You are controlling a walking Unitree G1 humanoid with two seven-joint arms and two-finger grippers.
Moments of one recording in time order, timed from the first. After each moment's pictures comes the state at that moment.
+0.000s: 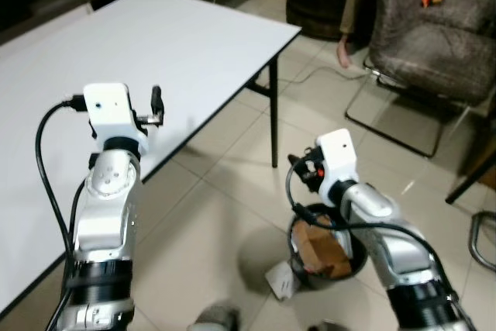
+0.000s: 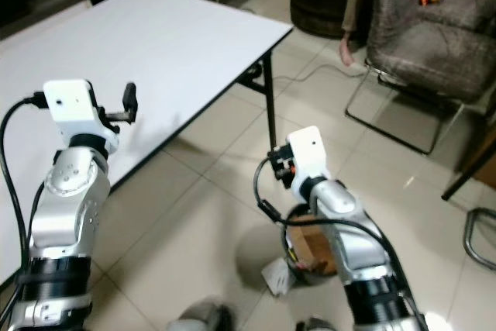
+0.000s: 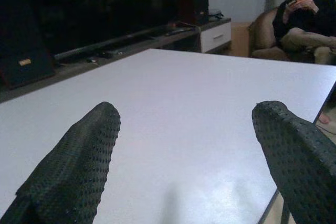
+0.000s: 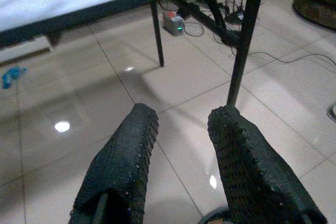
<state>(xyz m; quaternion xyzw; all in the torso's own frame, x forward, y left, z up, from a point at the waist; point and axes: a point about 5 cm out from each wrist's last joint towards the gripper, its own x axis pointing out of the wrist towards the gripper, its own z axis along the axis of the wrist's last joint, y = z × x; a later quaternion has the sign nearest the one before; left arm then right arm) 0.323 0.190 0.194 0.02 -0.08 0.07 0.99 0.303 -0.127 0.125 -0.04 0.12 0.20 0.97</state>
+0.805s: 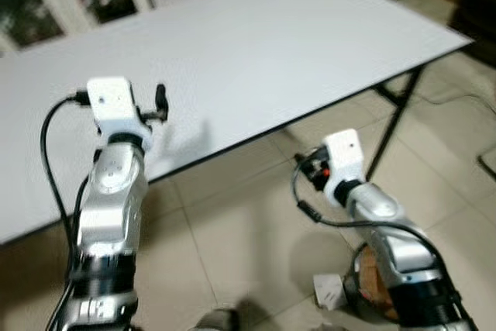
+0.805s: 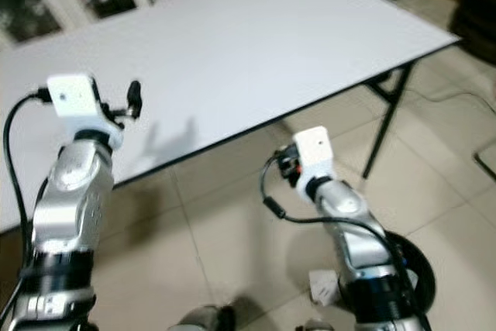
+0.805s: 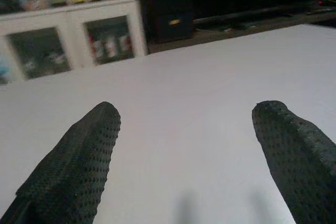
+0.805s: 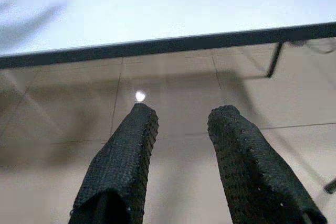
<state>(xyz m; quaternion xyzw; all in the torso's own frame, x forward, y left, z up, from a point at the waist) 0.327 0.189 0.199 0.01 -0.07 0.06 1.00 0.304 -0.129 0.121 -0.03 0.12 0.19 0.97</state>
